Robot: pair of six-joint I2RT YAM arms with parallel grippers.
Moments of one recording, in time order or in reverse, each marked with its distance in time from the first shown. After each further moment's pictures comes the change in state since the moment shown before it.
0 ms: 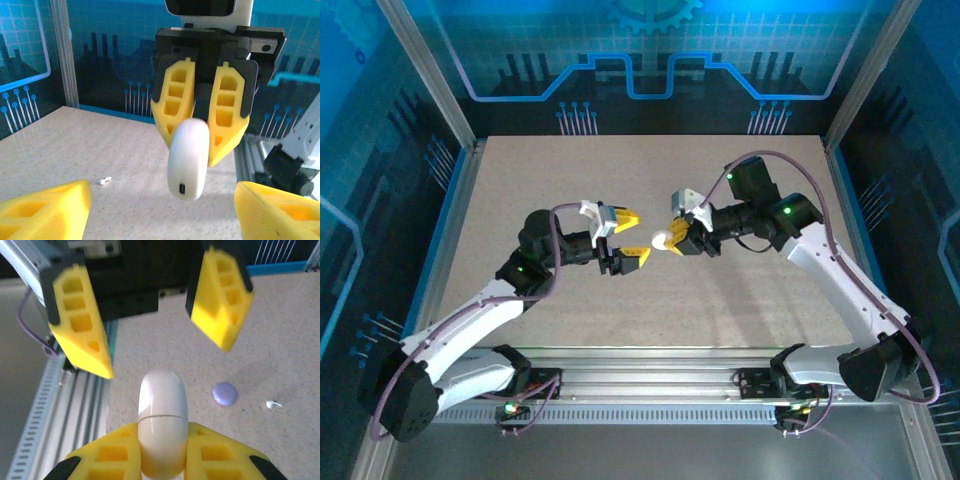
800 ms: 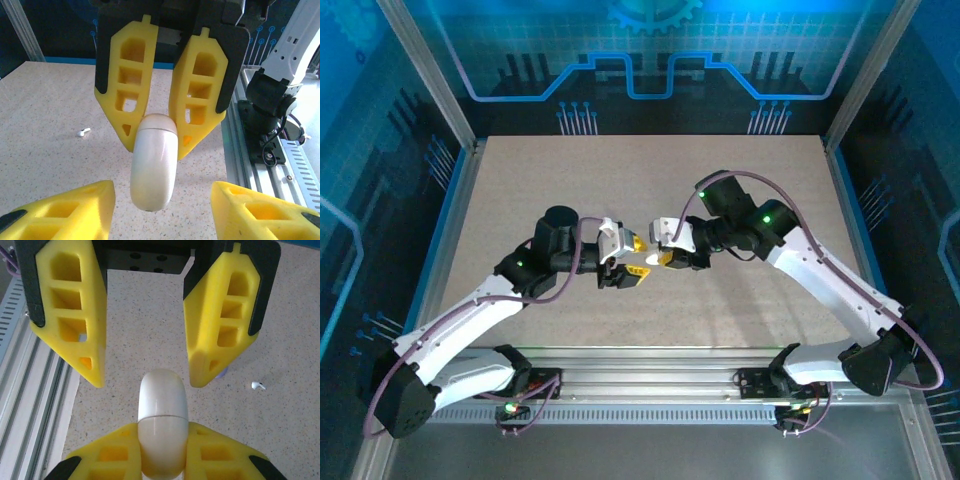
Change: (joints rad) left arm -0.064 0.014 0.098 -0.425 0.021 0.298; right arm 0.168 0.027 0.009 -0.057 0.268 -0.169
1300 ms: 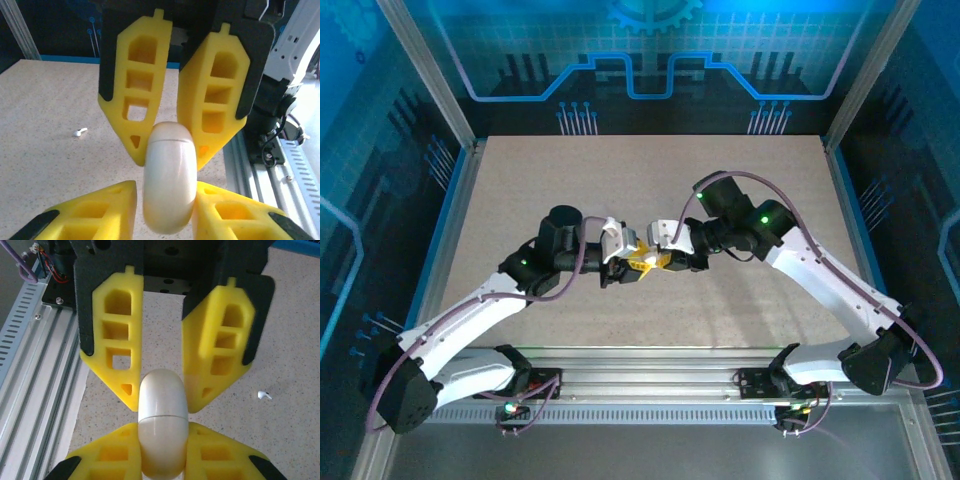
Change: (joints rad) left arm -0.010 0.027 0.003 0.019 0.004 -0.005; right arm 0.011 0.006 0.000 0.005 -0.030 -0.011
